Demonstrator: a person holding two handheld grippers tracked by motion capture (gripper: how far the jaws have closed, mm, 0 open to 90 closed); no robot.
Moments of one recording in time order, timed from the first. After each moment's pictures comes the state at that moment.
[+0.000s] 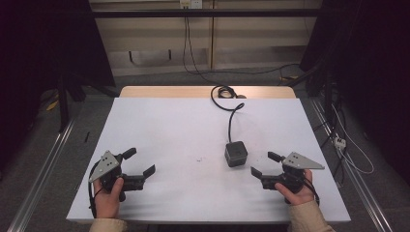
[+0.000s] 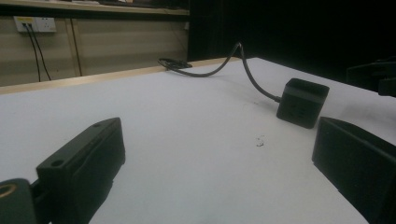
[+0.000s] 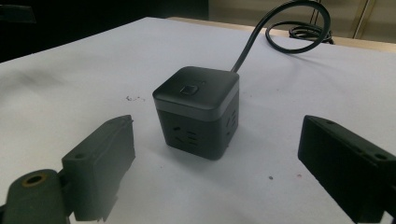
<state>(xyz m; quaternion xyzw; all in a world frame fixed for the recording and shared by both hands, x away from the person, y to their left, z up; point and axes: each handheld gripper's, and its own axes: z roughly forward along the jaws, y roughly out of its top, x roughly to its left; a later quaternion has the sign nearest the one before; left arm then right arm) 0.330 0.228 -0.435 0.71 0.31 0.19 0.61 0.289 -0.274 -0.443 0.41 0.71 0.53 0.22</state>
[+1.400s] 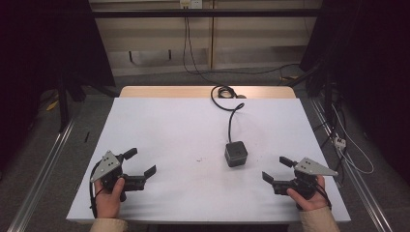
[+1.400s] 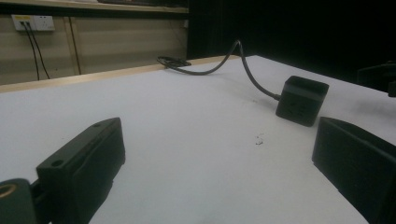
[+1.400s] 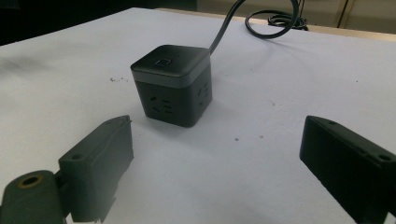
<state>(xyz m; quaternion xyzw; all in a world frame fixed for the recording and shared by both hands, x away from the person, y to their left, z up) 0.330 0.226 -0.436 0.71 0.31 0.19 0.60 0.273 -0.302 -0.449 0.42 0.71 0.51 0.23</state>
